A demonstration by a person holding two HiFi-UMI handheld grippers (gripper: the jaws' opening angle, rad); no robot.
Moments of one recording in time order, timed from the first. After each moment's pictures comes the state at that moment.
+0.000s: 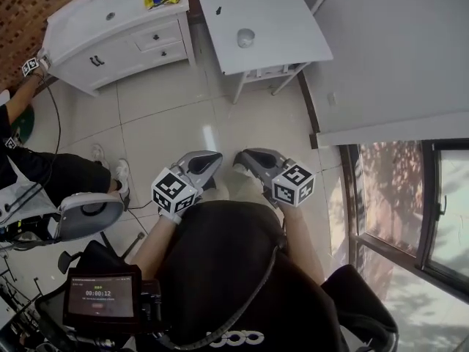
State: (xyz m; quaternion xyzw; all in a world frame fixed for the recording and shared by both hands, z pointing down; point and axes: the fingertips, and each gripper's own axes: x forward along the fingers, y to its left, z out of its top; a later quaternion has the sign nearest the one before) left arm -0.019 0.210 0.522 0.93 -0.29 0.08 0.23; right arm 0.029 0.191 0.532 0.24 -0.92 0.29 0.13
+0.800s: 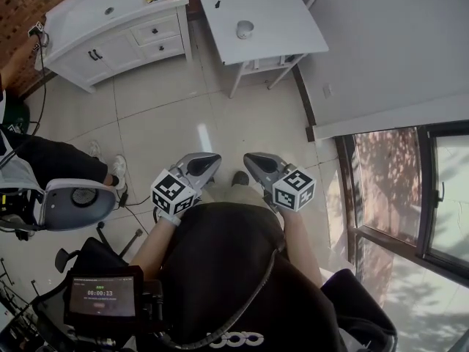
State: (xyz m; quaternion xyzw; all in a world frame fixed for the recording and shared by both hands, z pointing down) left arm -0.032 0.264 0.526 0.93 -0.28 0.07 0.24; right arm 0.024 0.252 0.534 0.26 -0.91 0.29 0.14
